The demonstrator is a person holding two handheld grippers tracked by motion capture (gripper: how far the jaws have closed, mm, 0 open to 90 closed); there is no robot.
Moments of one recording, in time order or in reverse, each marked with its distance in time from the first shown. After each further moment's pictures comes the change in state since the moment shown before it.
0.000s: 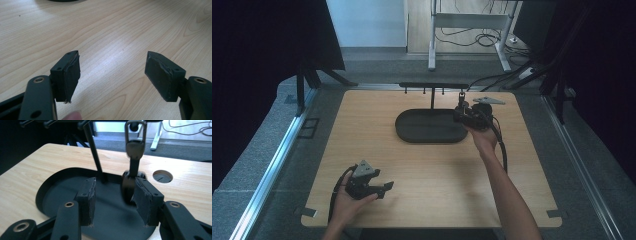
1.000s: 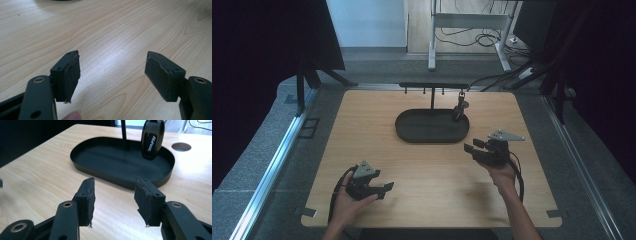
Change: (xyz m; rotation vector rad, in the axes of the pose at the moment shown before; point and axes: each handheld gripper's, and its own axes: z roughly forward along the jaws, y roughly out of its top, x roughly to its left) left arm -0.001 0.000 0.001 0.007 0.000 0.009; right arm 0.004 -0.083 -0.081 0.016 0.154 -0.062
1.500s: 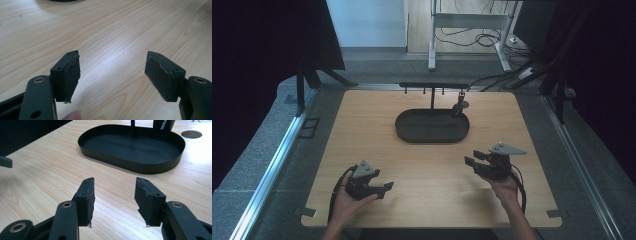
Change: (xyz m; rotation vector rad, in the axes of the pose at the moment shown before) left arm 0.001 0.000 -0.002 -0.004 0.004 0.000; right arm 0.007 -0.029 -0.010 0.014 0.040 -0.019
